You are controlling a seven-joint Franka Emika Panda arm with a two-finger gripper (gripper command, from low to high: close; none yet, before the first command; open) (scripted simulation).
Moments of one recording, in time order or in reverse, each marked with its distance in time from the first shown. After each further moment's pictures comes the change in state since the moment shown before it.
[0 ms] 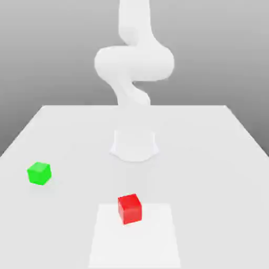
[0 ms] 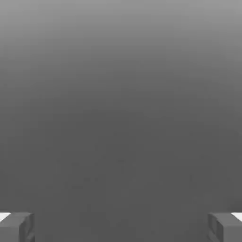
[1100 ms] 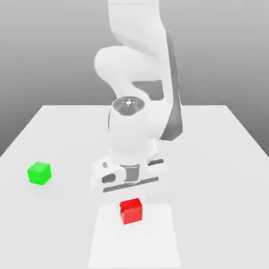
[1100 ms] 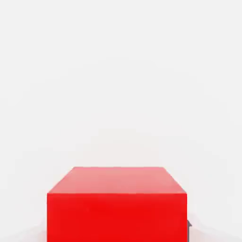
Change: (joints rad) arm 0.019 0.902 -0.033 -0.495 0.070 0.674 -0.400
